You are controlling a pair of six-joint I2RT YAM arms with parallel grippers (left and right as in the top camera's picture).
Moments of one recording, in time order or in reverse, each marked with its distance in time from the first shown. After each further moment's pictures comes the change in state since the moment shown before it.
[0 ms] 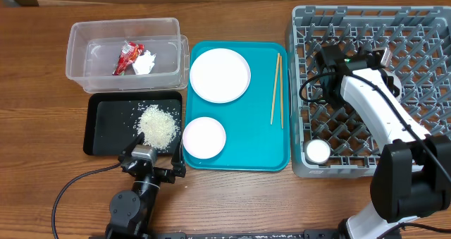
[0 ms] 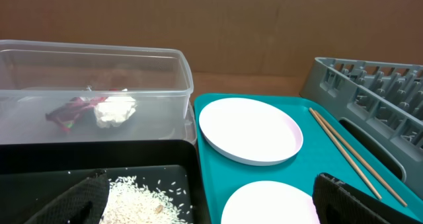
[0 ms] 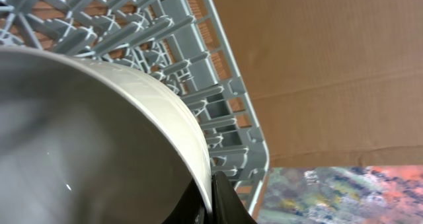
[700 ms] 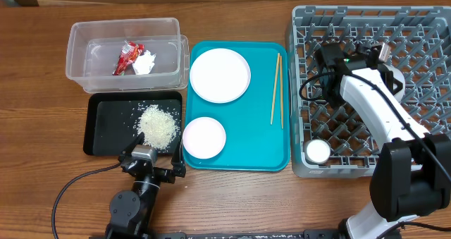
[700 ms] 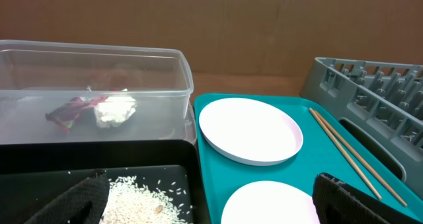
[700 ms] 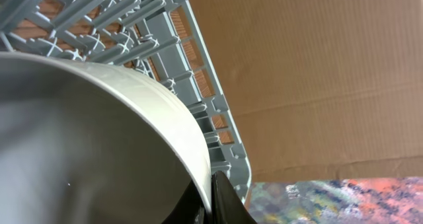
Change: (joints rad) left arm 0.000 0.000 0.000 0.000 0.000 0.000; right arm 0.000 0.007 0.000 0.061 0.076 -0.081
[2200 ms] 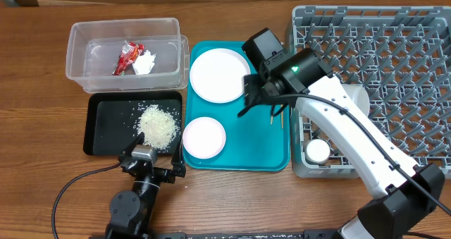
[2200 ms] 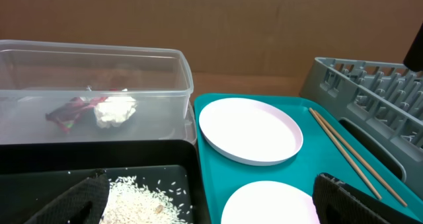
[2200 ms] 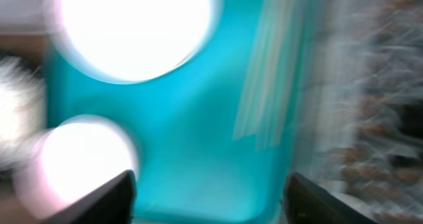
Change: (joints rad) left arm 0.000 0.000 0.000 0.000 0.000 0.000; right arm 0.439 -0.057 0.361 -0.052 -1.233 0.015
